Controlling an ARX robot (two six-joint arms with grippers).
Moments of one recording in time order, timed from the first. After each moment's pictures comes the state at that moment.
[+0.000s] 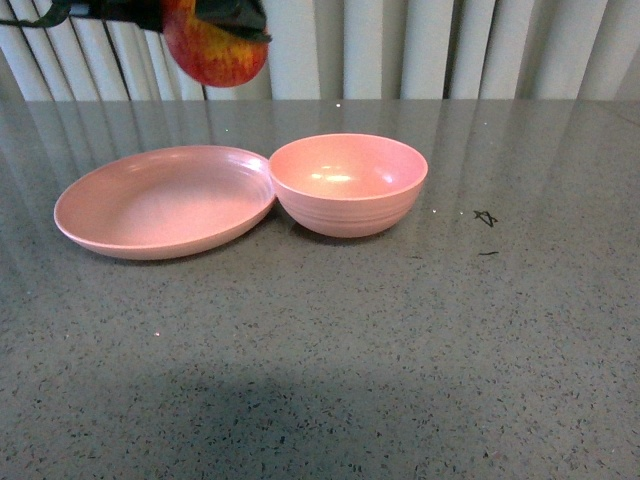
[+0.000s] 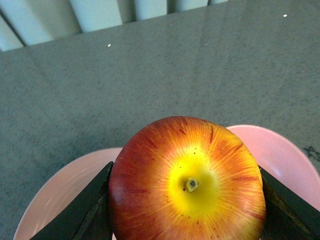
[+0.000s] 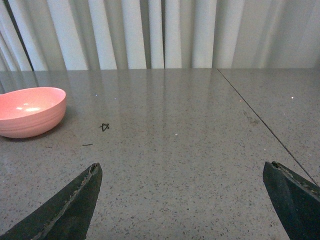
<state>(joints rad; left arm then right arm) -0.29 1.67 1.34 -0.13 0.09 0.06 0.00 0.00 0.01 0.00 0.00 0.01</state>
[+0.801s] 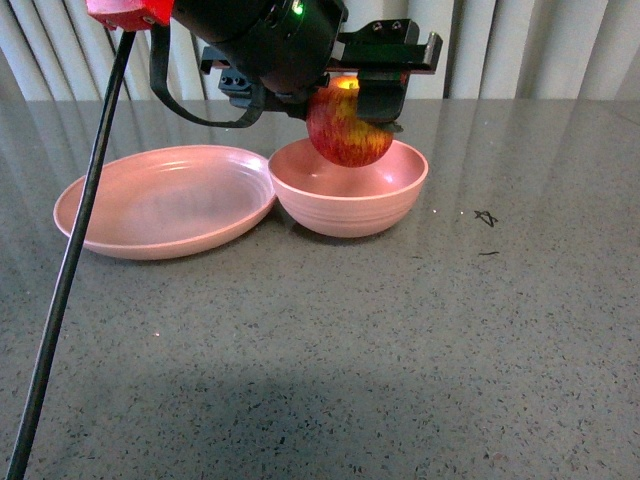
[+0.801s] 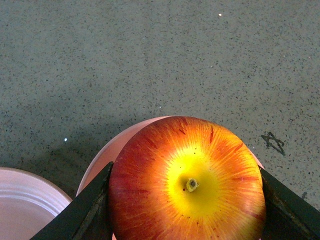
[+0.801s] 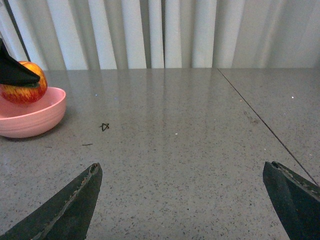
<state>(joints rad) -0.45 1.92 1.47 -0.13 0.08 0.00 0.00 0.00 0.01 0.00 0.00 0.01</state>
